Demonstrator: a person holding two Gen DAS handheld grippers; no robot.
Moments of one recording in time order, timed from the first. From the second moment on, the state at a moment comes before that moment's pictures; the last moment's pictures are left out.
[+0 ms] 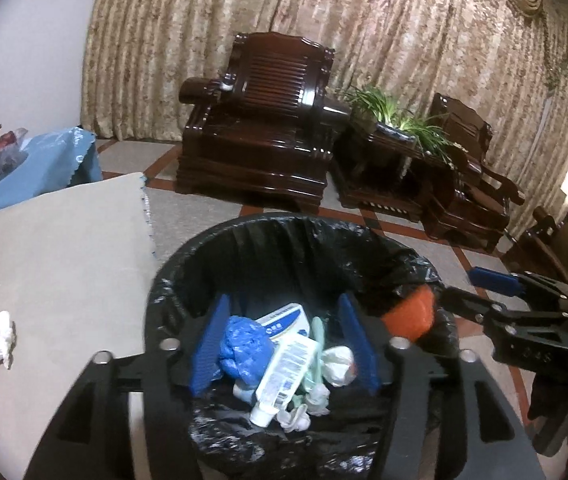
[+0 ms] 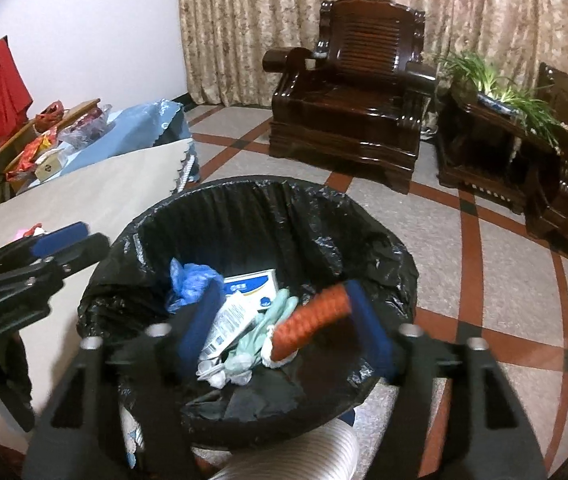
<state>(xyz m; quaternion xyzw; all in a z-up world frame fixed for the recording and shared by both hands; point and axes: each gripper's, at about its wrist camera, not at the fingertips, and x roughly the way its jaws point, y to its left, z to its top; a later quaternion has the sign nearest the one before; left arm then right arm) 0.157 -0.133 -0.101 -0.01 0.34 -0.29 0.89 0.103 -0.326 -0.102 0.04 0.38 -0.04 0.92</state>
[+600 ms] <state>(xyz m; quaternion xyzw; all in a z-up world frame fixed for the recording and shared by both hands) 0.147 -0.005 -0.083 -0.02 0.30 -0.16 0.94 0.114 -0.261 -0.069 0.05 0.31 0.03 0.95</state>
